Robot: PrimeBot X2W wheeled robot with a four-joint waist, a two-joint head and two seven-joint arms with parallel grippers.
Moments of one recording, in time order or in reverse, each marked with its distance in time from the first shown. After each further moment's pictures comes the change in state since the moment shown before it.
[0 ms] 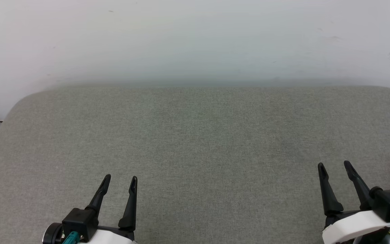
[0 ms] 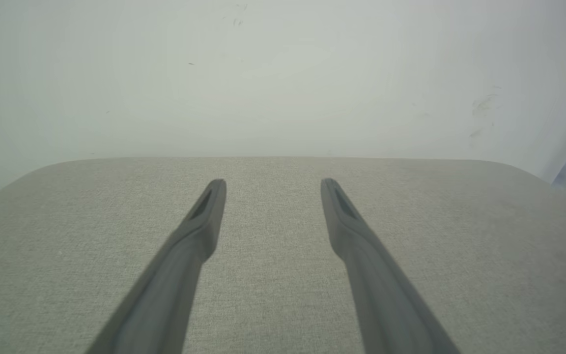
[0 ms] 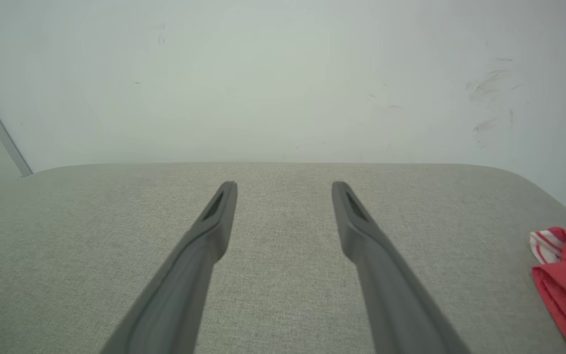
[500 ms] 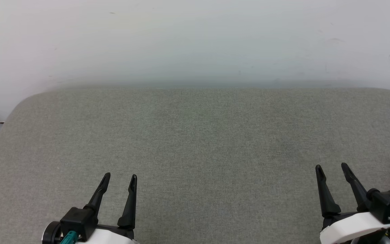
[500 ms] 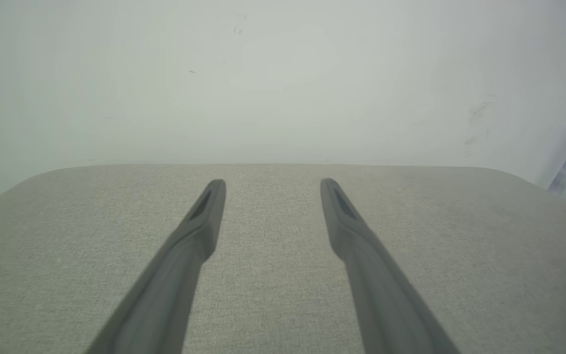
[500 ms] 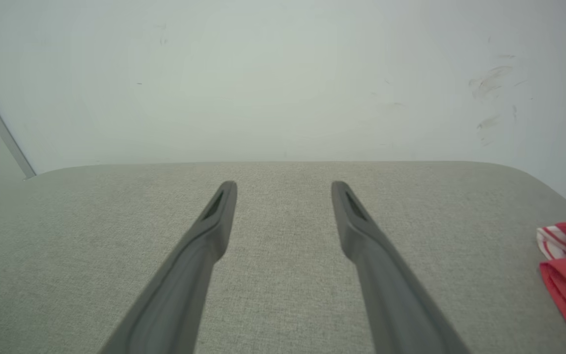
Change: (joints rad) left arm 0.000 -0.038 0.050 0.003 0.042 -0.048 0.000; right arm -0.003 0.007 0.003 0.028 0.002 0.000 -0.021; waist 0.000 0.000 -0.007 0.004
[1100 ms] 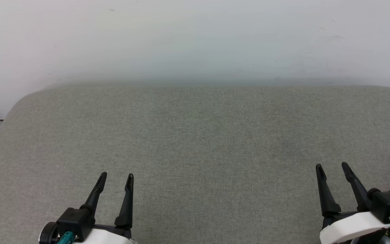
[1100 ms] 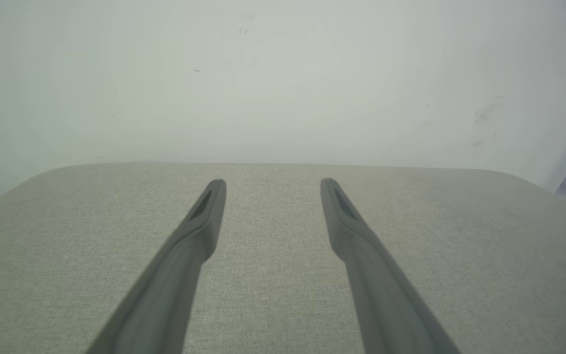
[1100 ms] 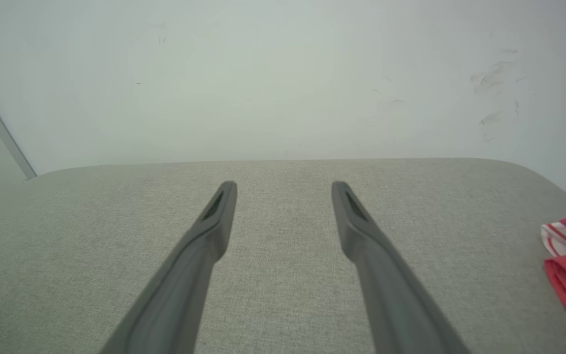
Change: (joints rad) left arm 0.004 -0.027 0.042 -0.006 0.027 -0.027 0.000; right arm 0.001 0.007 -0.002 -0.006 0.005 0.000 0.001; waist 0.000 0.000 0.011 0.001
